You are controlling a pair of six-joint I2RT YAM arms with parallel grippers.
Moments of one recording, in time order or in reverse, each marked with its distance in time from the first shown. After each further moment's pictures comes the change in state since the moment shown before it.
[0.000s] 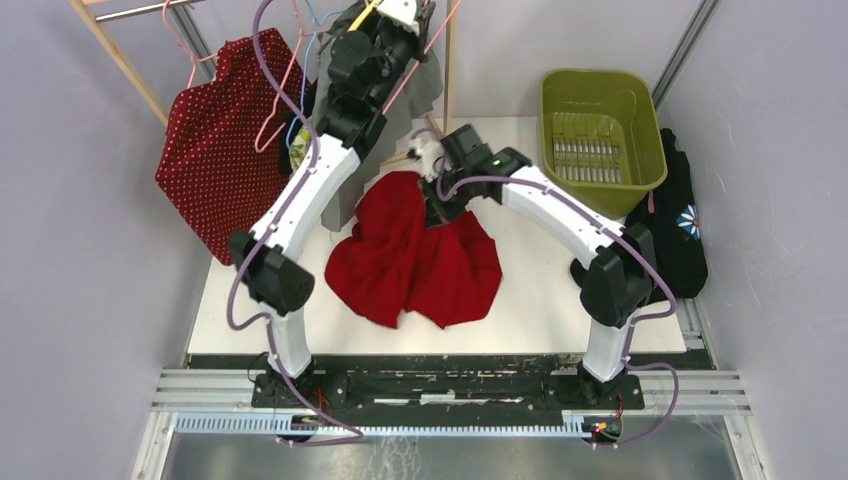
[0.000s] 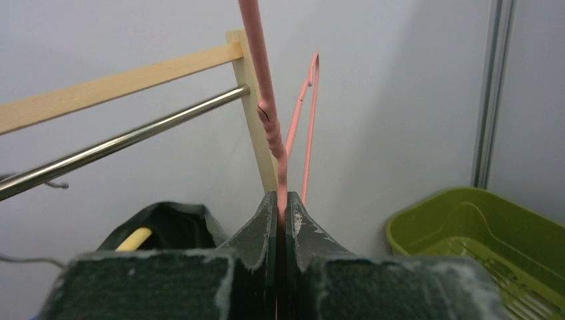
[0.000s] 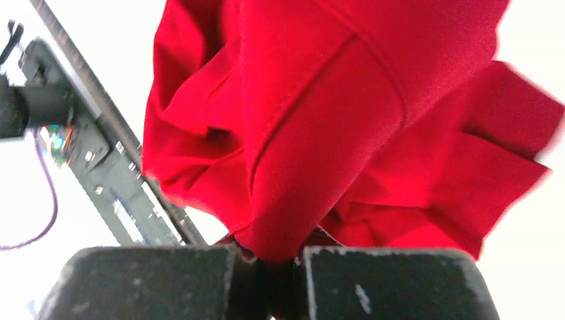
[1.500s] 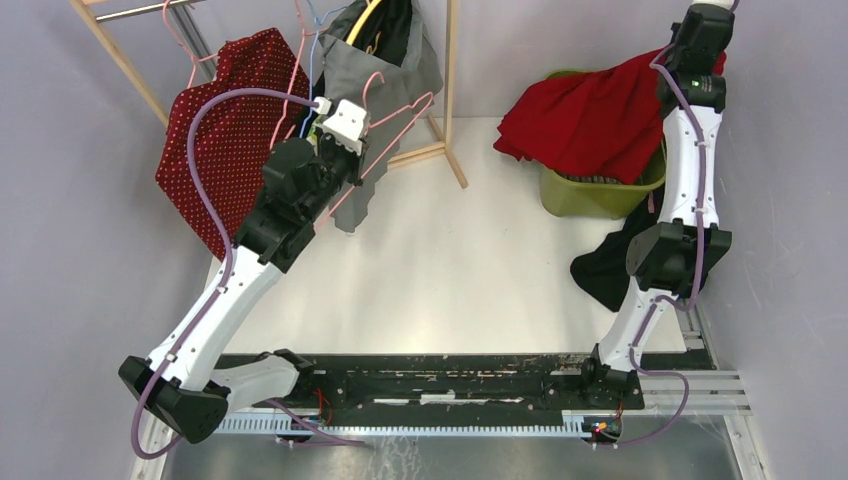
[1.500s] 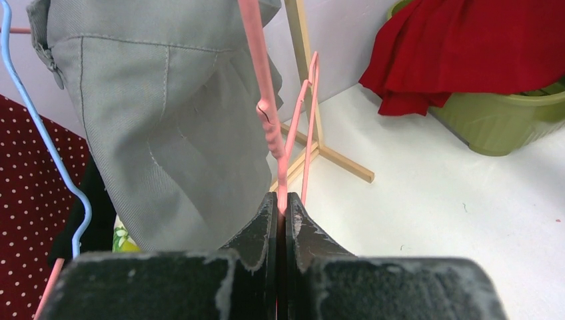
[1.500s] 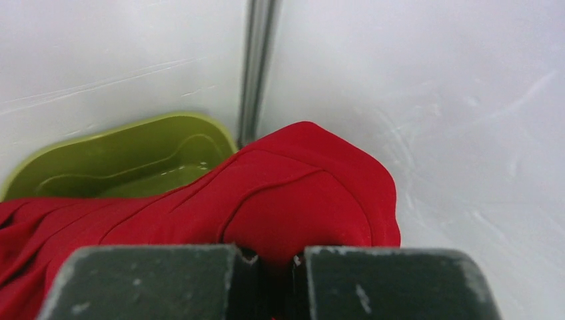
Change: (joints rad) left arm 0.000 -0.820 -0.903 -0.394 -0.091 0.011; right arm -0.892 0.141 0.626 0.231 0.819 -0.076
